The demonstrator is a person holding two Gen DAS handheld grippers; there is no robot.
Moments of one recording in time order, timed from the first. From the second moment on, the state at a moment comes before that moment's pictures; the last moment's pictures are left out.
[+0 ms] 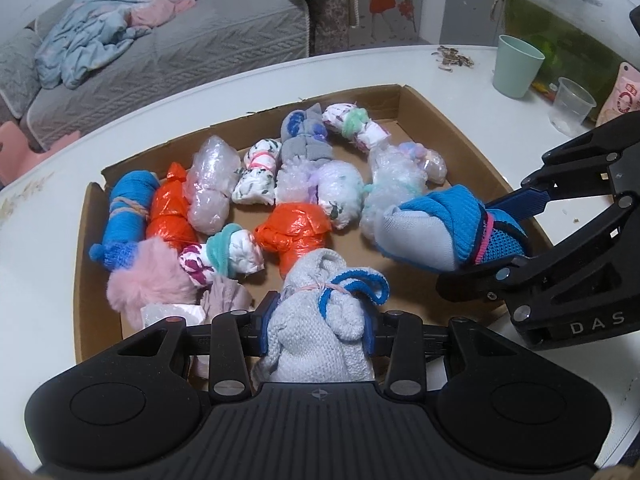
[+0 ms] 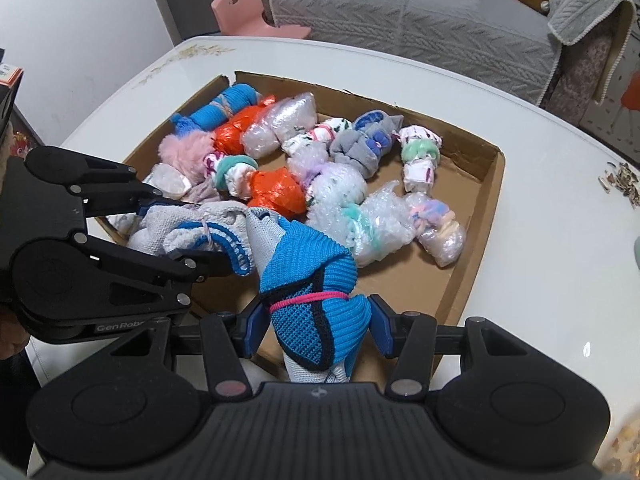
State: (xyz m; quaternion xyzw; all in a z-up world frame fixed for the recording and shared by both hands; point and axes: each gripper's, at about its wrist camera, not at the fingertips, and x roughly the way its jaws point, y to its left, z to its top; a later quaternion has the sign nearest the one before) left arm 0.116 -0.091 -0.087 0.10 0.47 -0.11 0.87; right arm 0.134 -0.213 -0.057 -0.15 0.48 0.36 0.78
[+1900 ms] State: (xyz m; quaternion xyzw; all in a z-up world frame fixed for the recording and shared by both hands) left arm 0.053 -0.048 -0.019 0.03 0.46 -0.06 0.89; right arm 0.111 -0.223 -0.019 -0.10 0.47 0.30 0.83
